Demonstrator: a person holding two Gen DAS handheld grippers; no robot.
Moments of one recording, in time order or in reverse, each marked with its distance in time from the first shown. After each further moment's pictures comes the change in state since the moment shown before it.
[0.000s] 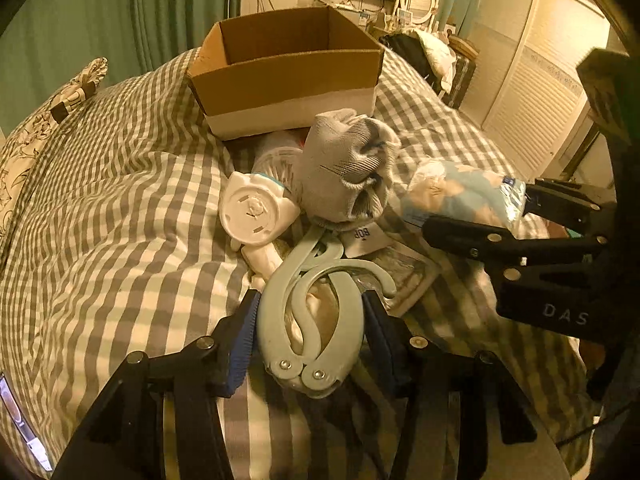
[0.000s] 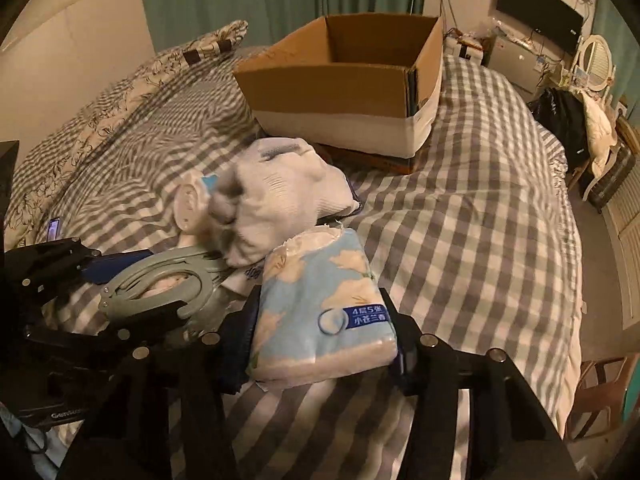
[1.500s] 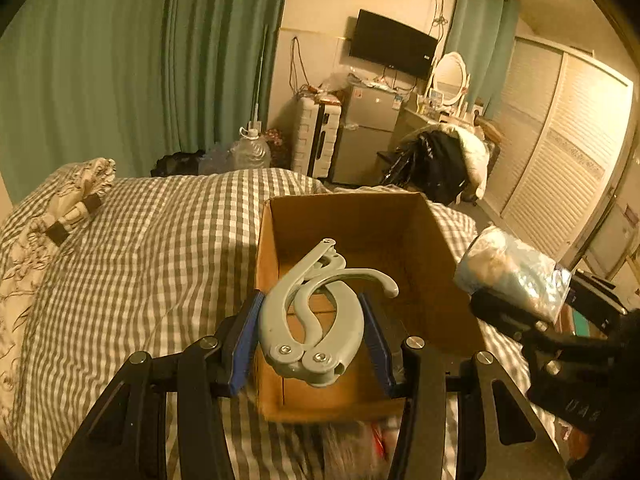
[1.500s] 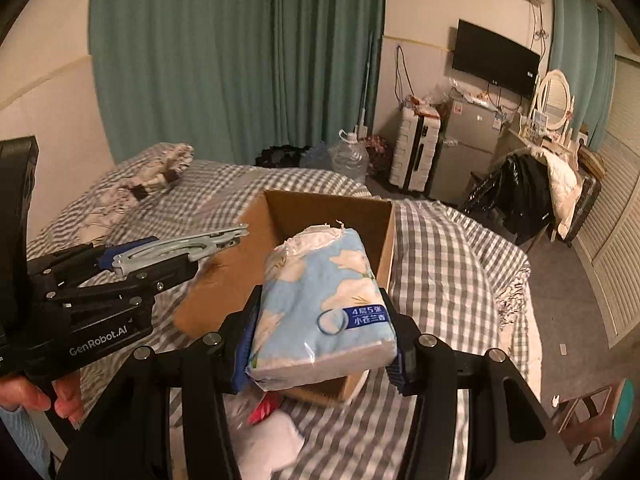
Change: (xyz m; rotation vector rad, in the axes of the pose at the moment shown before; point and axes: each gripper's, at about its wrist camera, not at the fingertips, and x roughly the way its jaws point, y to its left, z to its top) left arm 0.033 0.090 0.247 -0.092 -0.234 0.032; right arm -0.019 -0.046 0.208 0.088 -0.229 -0.116
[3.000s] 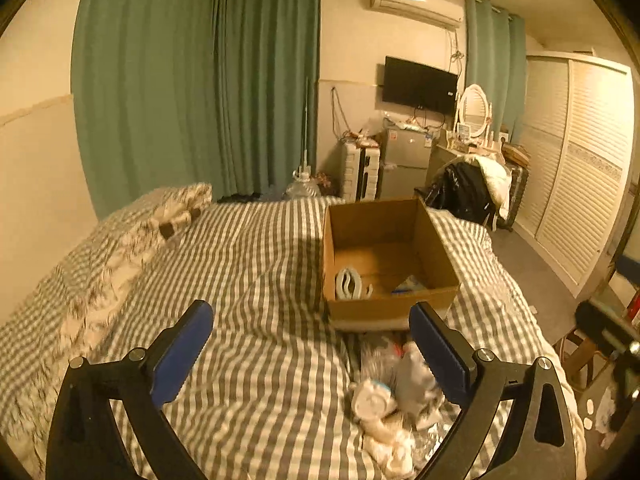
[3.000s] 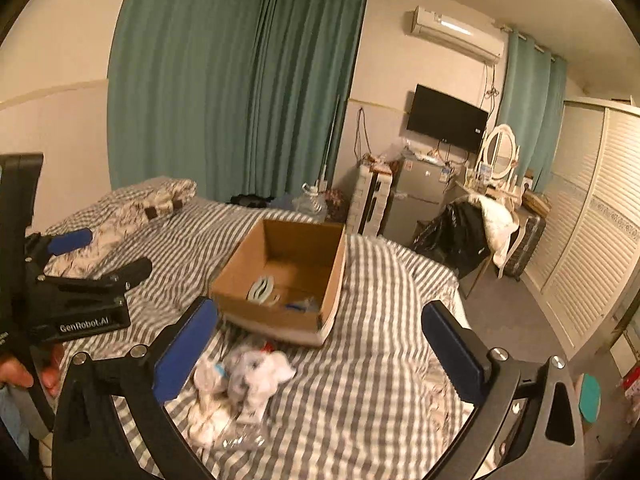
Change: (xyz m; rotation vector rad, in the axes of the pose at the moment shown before) left arm -0.194 -0.009 -0.110 0.007 -0.180 0.200; right arm -0.195 0.059 -0.095 -0.034 -0.226 -0.180
